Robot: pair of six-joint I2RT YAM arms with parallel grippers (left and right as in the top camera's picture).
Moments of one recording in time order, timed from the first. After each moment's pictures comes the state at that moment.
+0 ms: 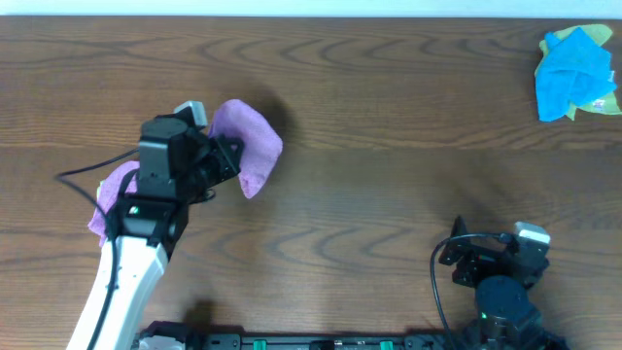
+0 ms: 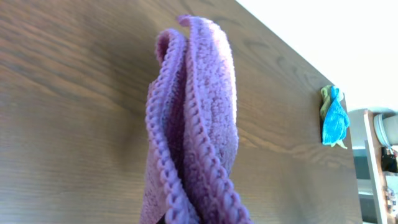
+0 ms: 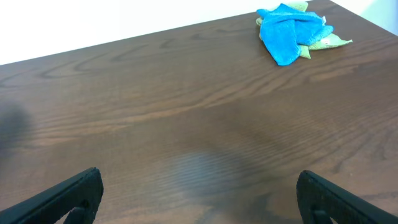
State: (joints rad) left arm -0.14 1.12 0.83 -0.37 0.34 -0.66; right arm 0.63 0.20 0.49 -0.83 0.74 0.54
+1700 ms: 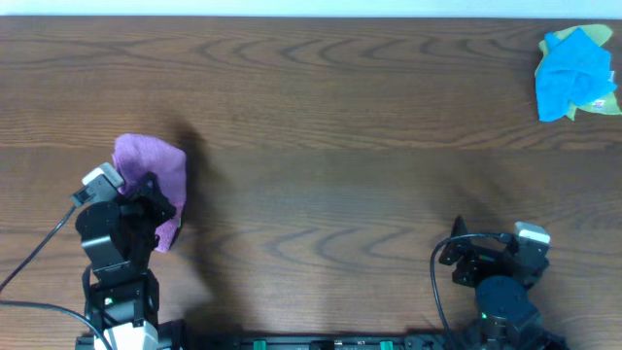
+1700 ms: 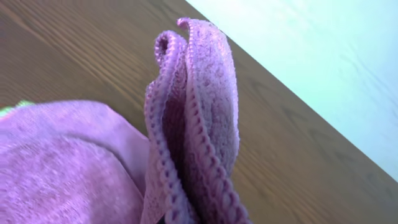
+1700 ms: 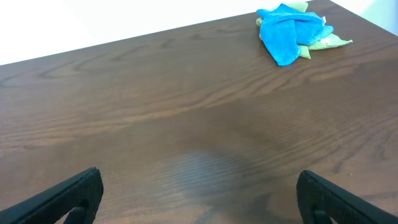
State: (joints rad) left arm 0.26 0.69 0.40 -0.14 0.15 -0.56; right arm 0.63 0.20 0.49 -0.83 0.74 0.54
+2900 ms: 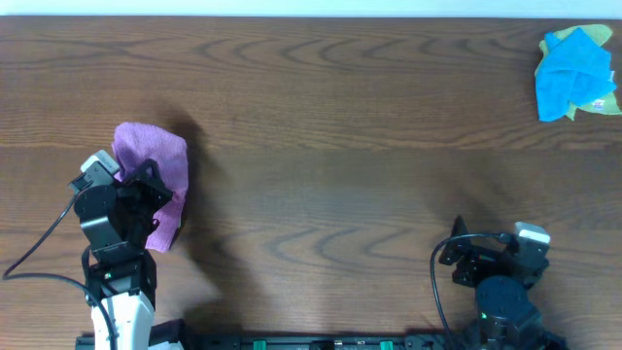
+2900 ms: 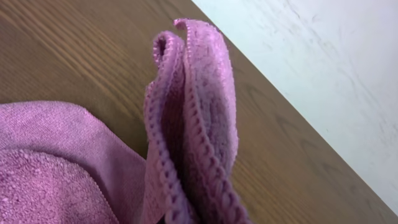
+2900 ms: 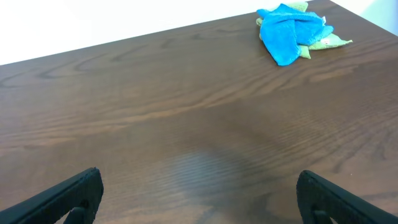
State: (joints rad) left arm 0.28 0.90 0.40 0.05 0.22 -0.65; right arm 0.63 0.20 0.49 -0.83 0.74 0.54
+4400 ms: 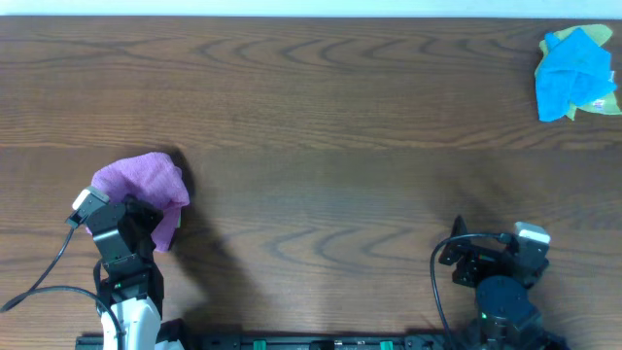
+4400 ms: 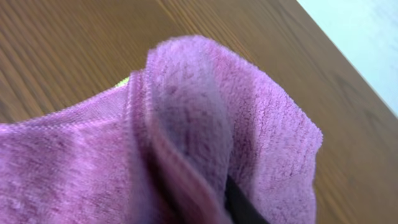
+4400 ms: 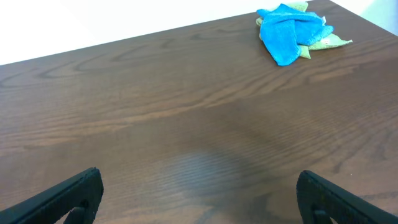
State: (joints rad) left arm 0.32 0.92 0.24 0.10 -0.10 -0.65; right arm 0.63 0.20 0.49 -0.83 0.74 0.54
